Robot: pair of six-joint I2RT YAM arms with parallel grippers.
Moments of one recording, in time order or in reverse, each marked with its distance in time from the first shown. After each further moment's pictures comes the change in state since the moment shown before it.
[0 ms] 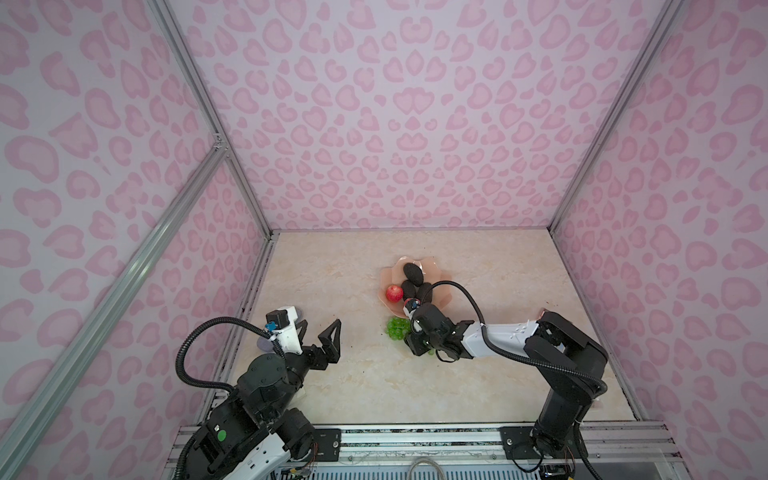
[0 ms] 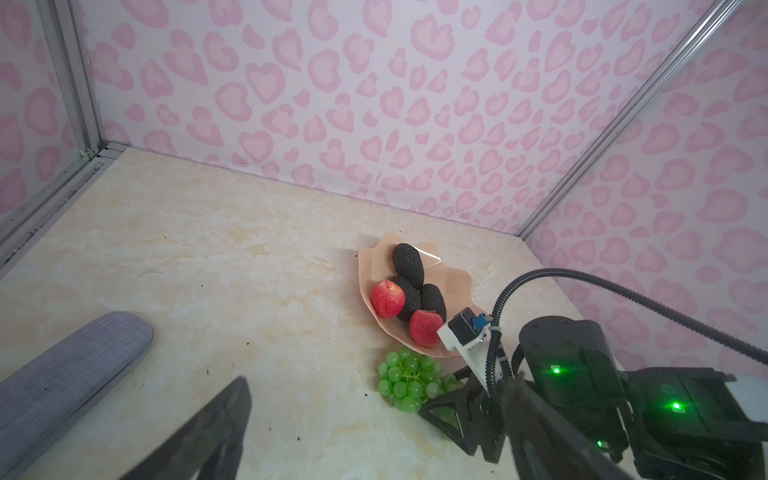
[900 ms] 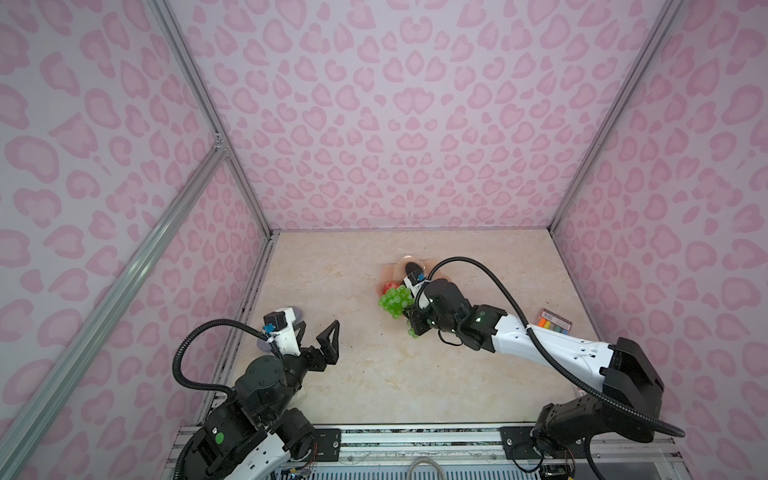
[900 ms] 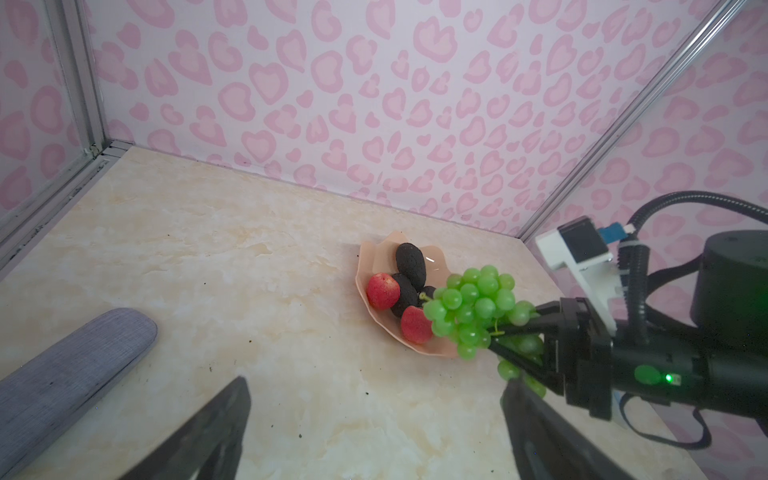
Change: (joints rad) left arm 0.000 -0.016 0.000 -0.007 -0.005 -0.006; right arm -0.021 -0.319 0.179 -0.207 -0.020 0.000
